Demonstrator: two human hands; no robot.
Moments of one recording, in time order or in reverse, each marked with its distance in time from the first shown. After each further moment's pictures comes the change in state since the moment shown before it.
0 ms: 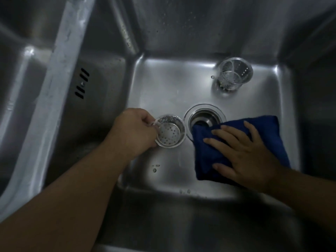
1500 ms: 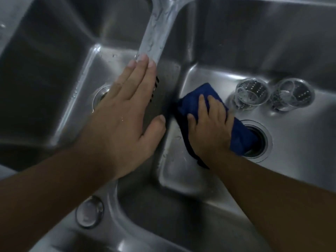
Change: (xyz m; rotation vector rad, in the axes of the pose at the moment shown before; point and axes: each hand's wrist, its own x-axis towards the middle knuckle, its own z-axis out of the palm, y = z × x) left_hand -0.064 0.007 -0.129 0.664 0.181 0.474; right_hand 0.169 -0.135 -0.027 0.311 0.349 0.390
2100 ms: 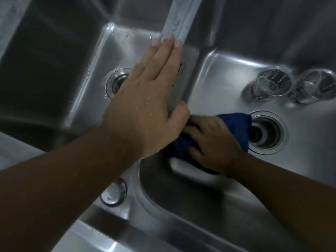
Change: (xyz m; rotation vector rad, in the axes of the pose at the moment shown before) left_hand 0.003 -0.002 0.000 -0.052 0.044 0.007; right_hand -0.034 0.017 -0.002 -0.071 -0.271 -0.710
